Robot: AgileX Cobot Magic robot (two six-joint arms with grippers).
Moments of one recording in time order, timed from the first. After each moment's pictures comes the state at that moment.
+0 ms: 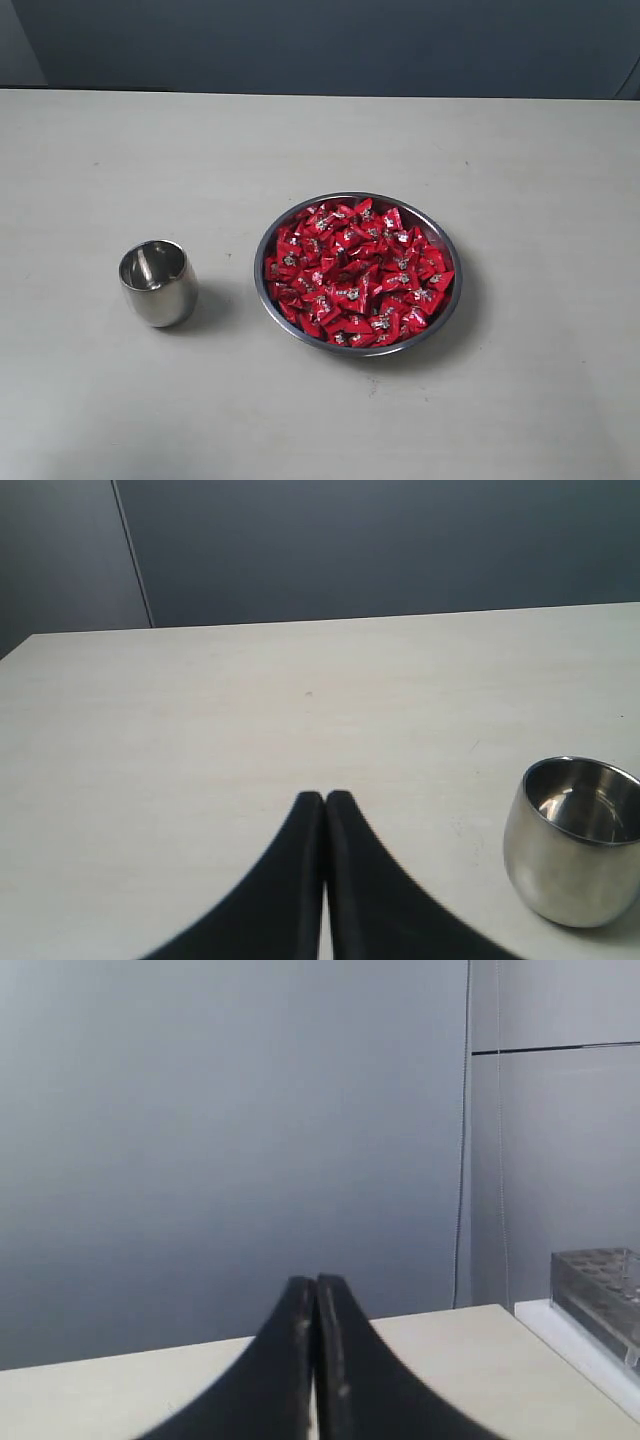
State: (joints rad) left arm 0.12 0.00 0.00 0.05 0.29 -0.02; right arm -0.03 0.01 -0.21 0.06 0.16 0.02
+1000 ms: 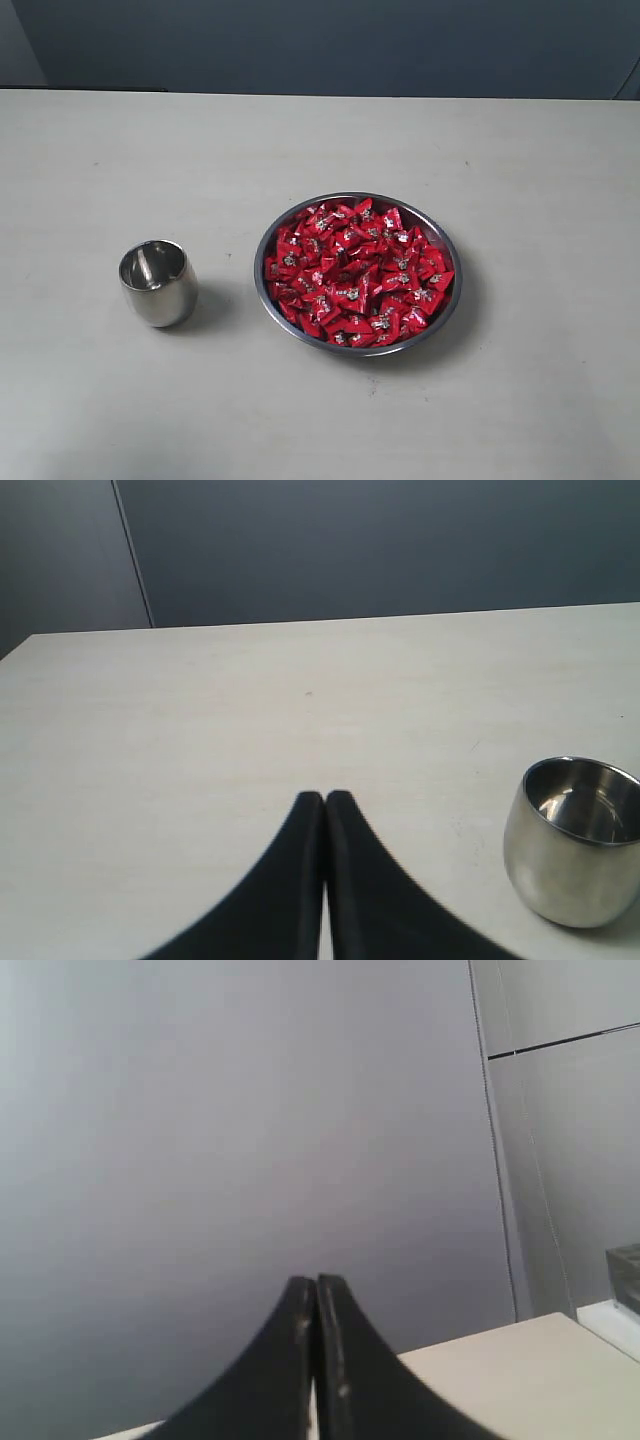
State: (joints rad) left arm 0.12 0.00 0.00 0.05 0.29 -0.02; right arm -0.03 0.01 -0.21 0.19 0.11 0.05
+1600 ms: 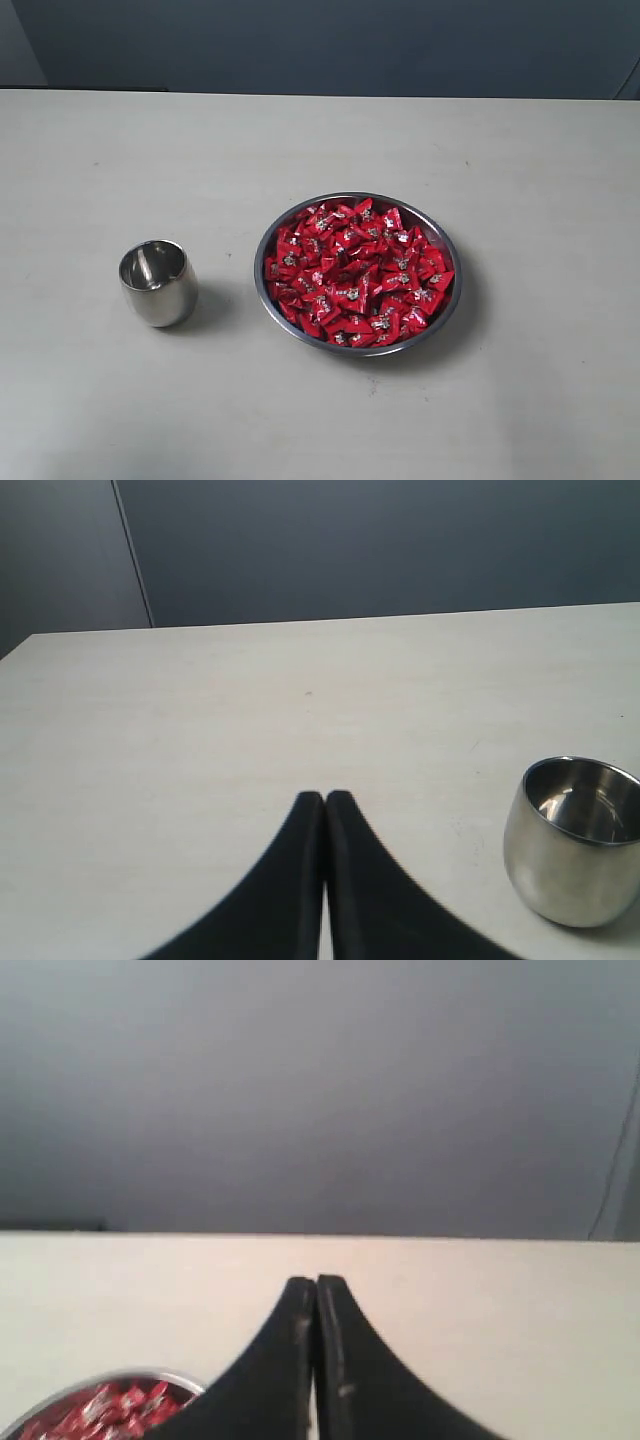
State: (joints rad) left arm 0.12 0.00 0.00 0.05 0.29 -0.02; right arm 0.00 0.50 -0.63 0.60 0.47 -0.51
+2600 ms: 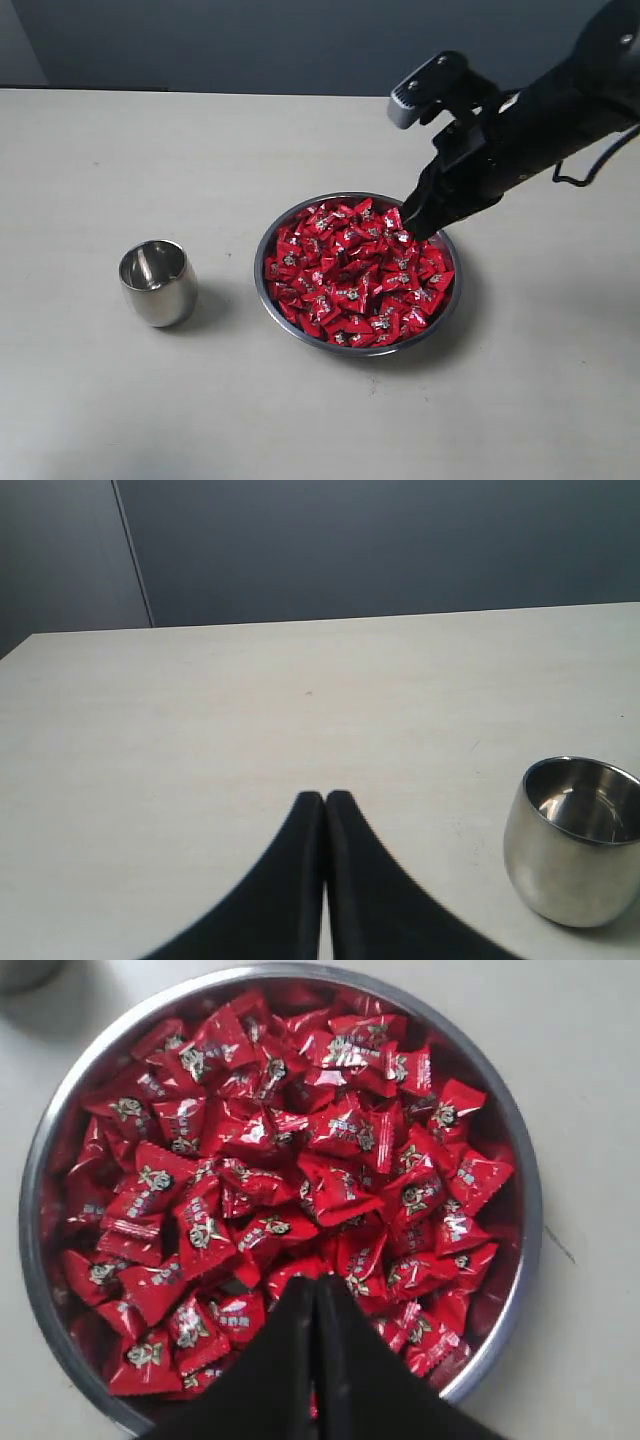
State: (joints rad) left arm 0.12 0.00 0.00 0.05 0.29 -0.02; right arm 0.51 1.63 -1.05 0.49 0.68 -0.88
